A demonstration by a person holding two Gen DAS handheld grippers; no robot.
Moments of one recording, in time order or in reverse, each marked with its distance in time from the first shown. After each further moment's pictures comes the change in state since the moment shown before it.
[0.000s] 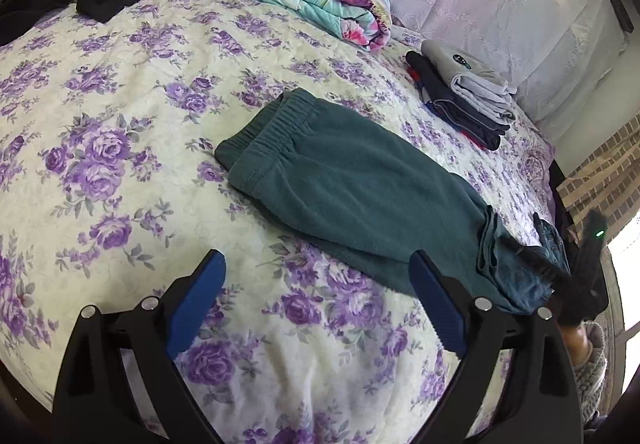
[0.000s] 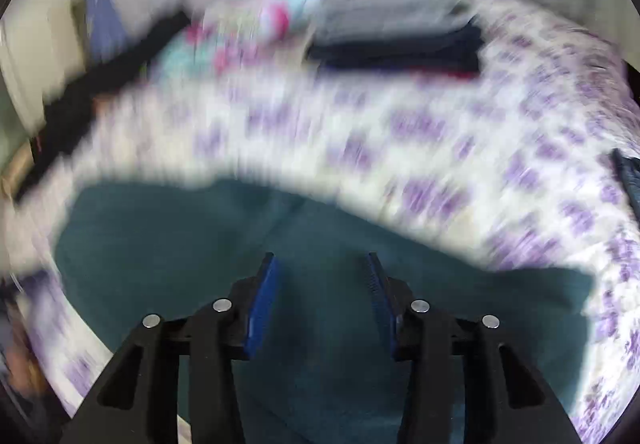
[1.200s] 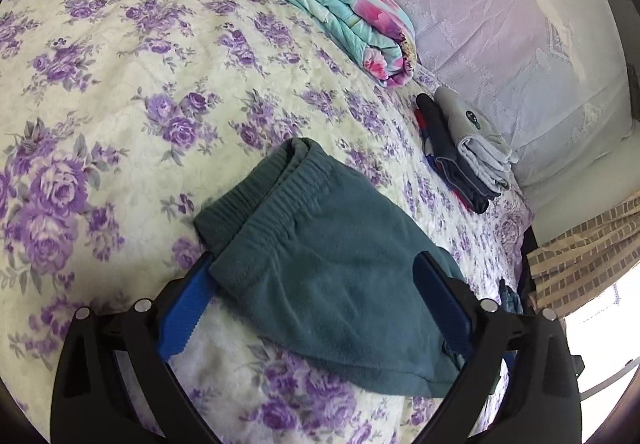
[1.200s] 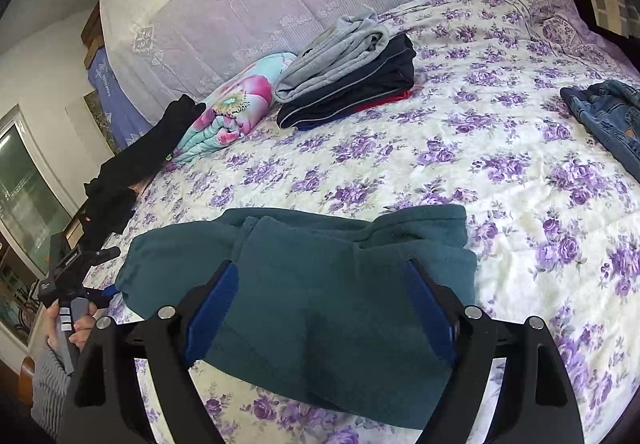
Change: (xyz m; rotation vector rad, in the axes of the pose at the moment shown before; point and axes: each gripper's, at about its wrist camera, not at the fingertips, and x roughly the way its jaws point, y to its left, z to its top) left arm 0.032 0.026 0.046 -0.240 -0.029 -0.129; right arm -0.085 -0.094 -0.050 0.279 -0.263 0.196
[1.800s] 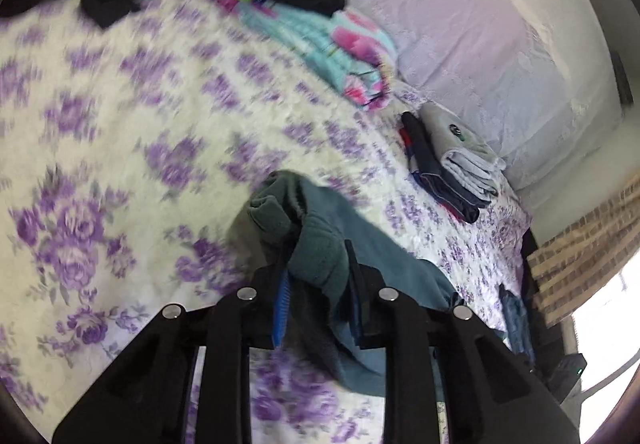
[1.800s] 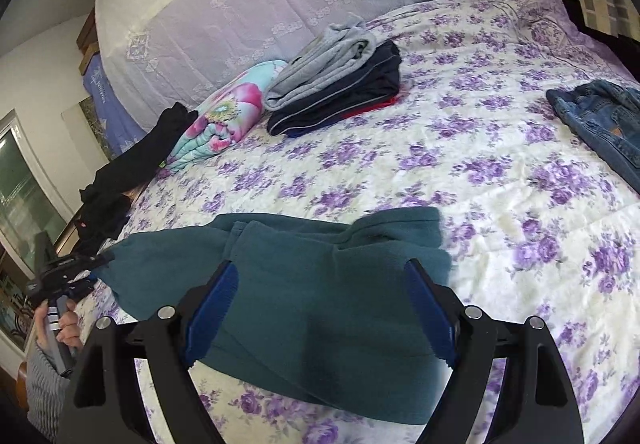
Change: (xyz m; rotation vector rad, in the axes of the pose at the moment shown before) left arm -0.033 -0.032 -0.001 0.118 -0.108 0.018; right arm -0.011 -0.013 -0.003 0.024 -0.027 -0.037
